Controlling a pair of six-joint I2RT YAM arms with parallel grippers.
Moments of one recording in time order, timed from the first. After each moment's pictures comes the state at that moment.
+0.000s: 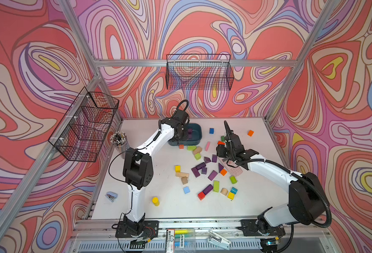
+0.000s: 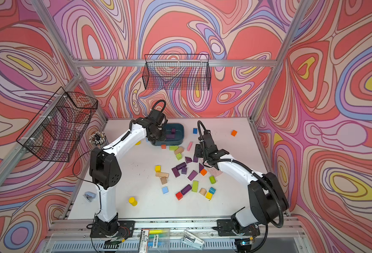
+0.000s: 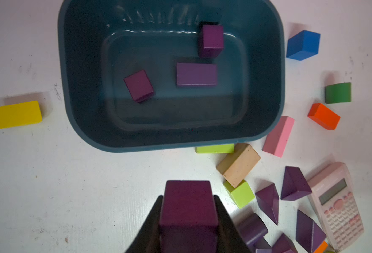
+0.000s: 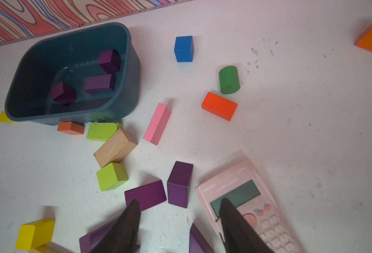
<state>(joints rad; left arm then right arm) -0.44 2.05 1.89 -0.95 -0.05 -0.48 0.46 1.48 0.97 -0.25 0.16 0.44</state>
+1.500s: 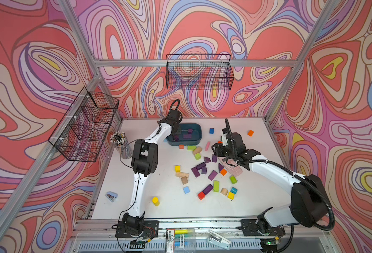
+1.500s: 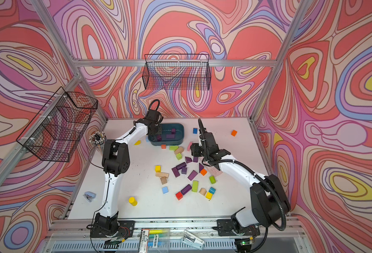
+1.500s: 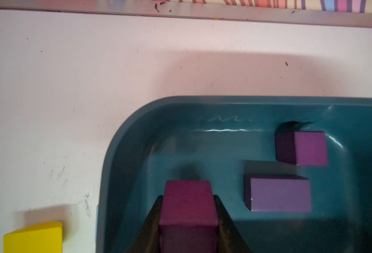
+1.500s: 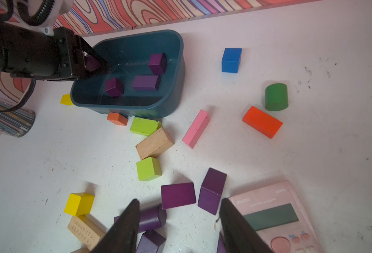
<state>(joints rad) -0.31 2.35 2.04 -0.66 -0.17 -0.34 0.46 1.46 0.97 -0.19 -0.02 0.35</state>
